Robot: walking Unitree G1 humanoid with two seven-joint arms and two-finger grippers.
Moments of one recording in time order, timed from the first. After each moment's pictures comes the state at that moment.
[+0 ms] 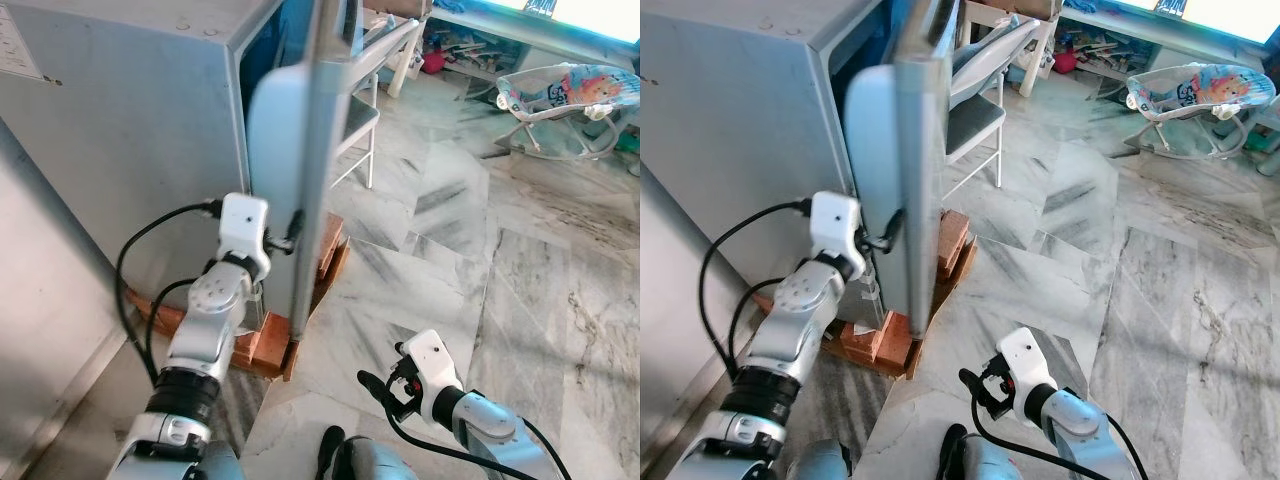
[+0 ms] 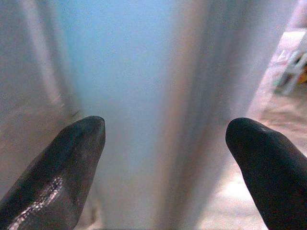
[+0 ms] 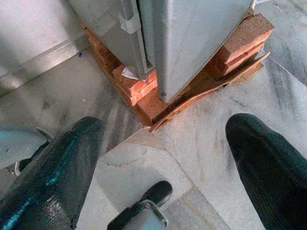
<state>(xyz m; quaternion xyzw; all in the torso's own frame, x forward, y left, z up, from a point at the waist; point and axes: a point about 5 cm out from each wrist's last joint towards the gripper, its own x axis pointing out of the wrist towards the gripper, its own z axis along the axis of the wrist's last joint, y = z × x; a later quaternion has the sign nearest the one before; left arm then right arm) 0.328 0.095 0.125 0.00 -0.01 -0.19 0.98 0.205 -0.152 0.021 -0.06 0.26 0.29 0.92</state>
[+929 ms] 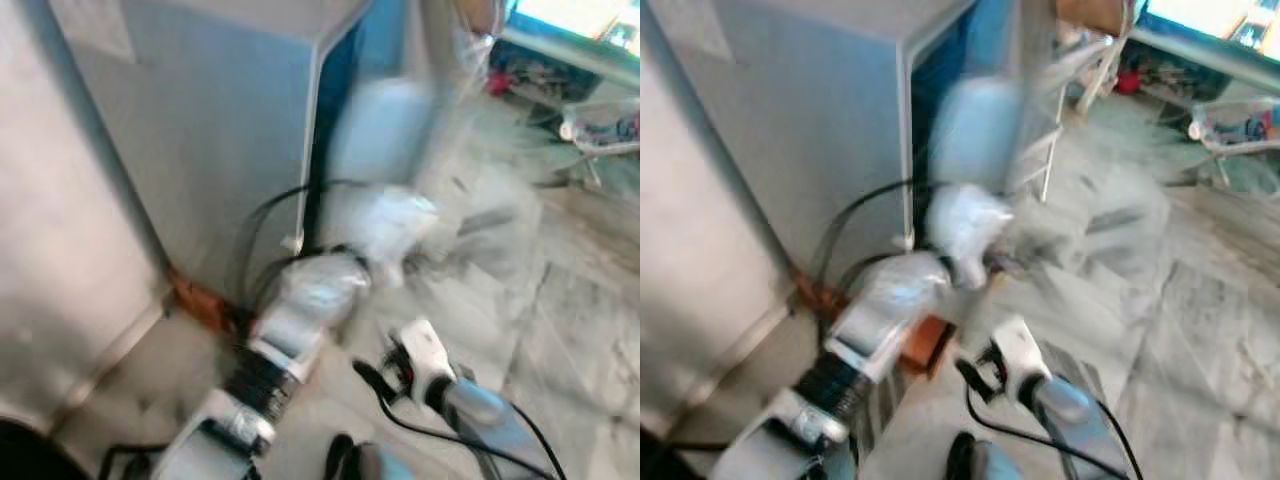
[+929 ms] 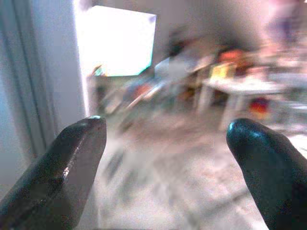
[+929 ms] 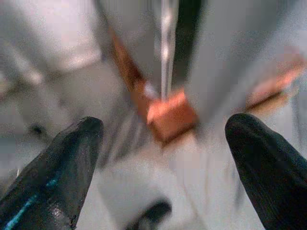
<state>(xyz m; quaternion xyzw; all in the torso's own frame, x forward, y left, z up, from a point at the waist) 0.285 -0.044 0.178 0.00 -0.10 -0.50 0.86 0.220 -0.142 0.025 -0.06 0.24 0.30 0.92</state>
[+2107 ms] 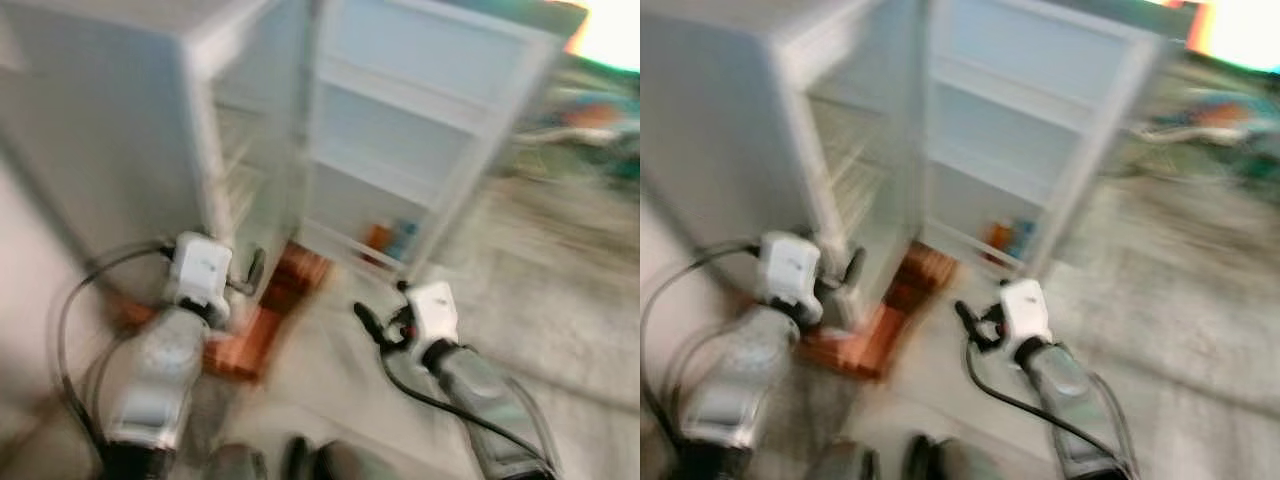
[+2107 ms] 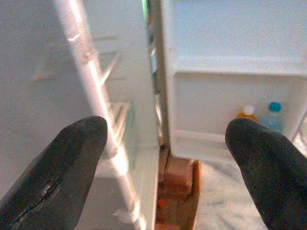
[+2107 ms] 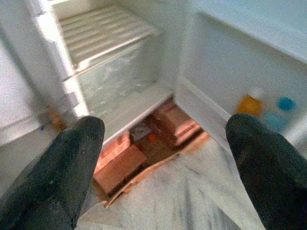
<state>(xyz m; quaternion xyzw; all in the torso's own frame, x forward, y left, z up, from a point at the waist) 0.278 0.162 0.105 0.10 0.01 -0.10 0.99 0.248 -0.131 0.057 -0.01 0.11 0.24 0.96</state>
